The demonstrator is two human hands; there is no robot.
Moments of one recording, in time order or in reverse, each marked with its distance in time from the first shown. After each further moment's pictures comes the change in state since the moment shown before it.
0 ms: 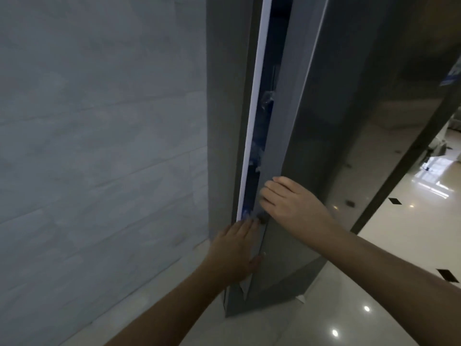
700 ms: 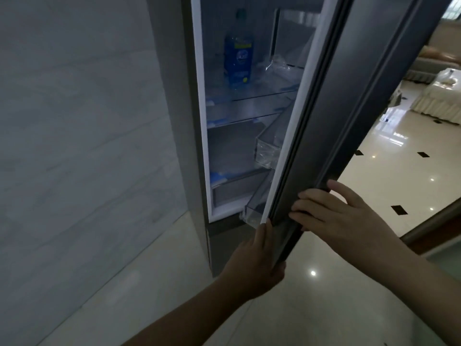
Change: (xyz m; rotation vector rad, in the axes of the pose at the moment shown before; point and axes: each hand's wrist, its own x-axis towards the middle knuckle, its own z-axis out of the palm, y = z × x) left_hand -0.043 0.109 0.068 -0.342 -0.100 0.136; right_hand -0.170 -0.014 -0.038 0.086 0.042 0.144
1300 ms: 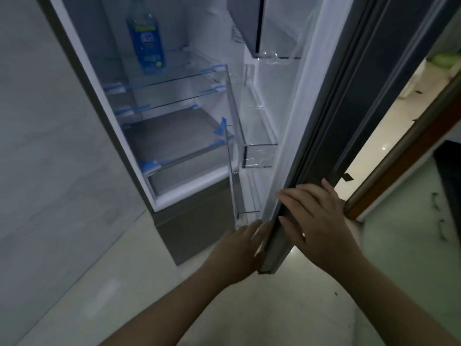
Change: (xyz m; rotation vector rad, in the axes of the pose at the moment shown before) left_hand 0.026 0.118 0.112 0.322 -0.023 0.379; right_hand -0.190 0.017 -0.003 0.212 0.021 0.539
